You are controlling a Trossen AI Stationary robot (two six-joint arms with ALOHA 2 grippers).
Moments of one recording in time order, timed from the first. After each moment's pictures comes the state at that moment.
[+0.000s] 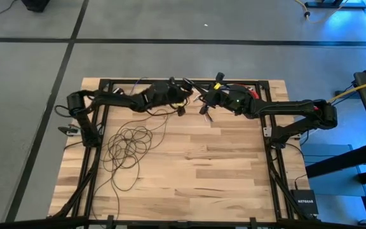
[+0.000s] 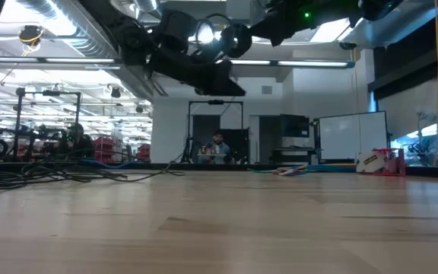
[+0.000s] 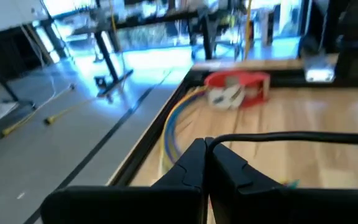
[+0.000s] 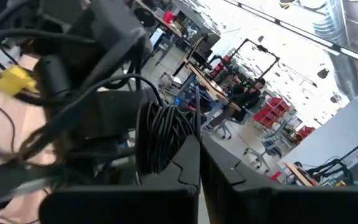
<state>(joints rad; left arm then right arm) 0.37 1.76 0.99 0.58 -0.04 0.19 -0.24 1.32 0.86 0.49 0.28 -0.66</state>
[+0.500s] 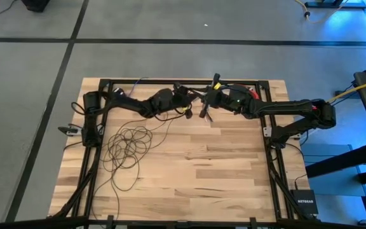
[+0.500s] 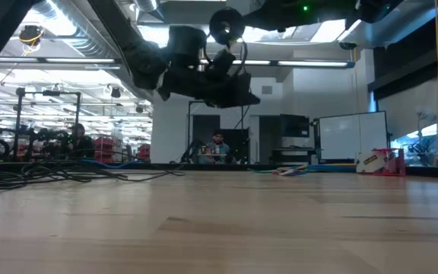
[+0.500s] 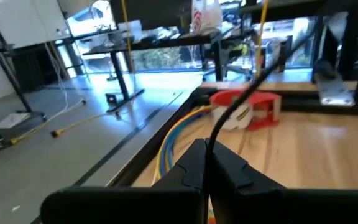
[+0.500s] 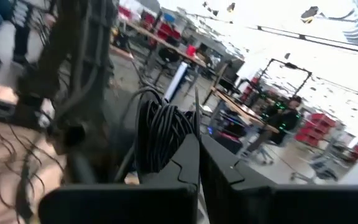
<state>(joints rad) 0.33 1.95 1.02 0.85 -0.13 0.14 -0.24 1.34 0.86 0.58 0.10 -0.51</state>
